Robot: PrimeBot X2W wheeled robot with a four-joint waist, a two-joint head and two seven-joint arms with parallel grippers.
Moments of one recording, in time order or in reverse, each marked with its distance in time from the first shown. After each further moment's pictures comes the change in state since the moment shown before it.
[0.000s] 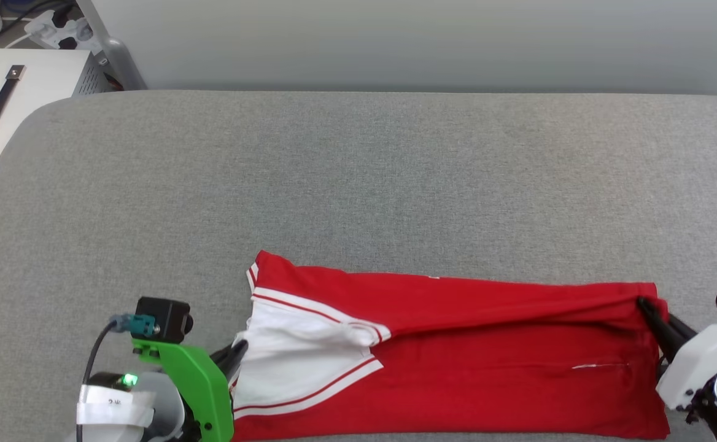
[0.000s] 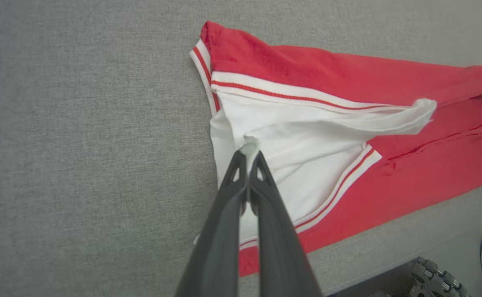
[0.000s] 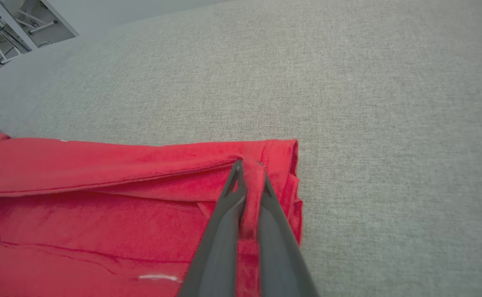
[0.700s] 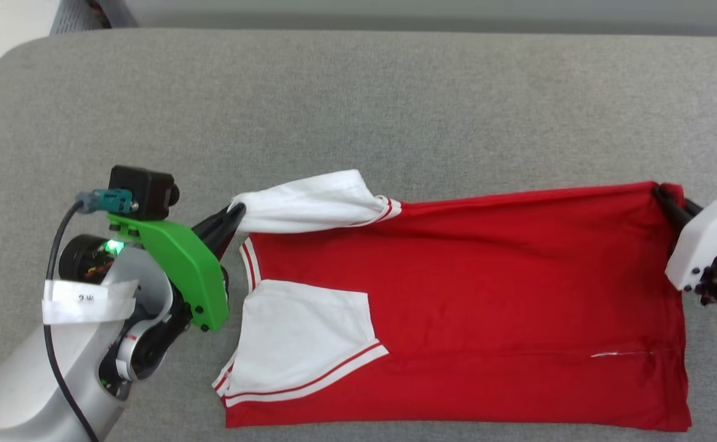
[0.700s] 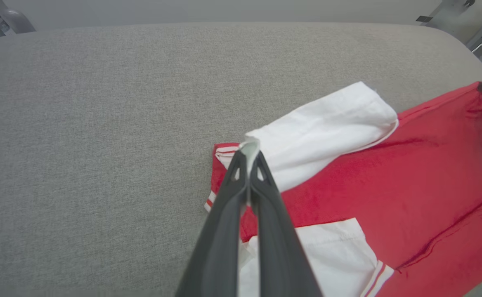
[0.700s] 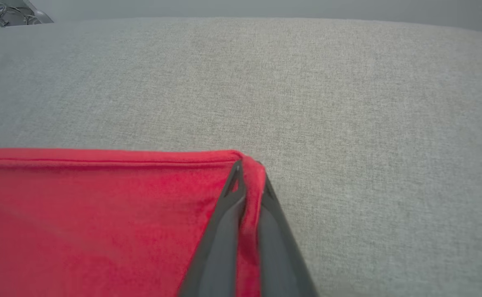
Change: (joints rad) left arm -0.286 -0.011 0.050 -0.012 0.057 -0.049 0.031; right arm -0.353 0.035 -0.019 0.137 -0.161 0.000 0.172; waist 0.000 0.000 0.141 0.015
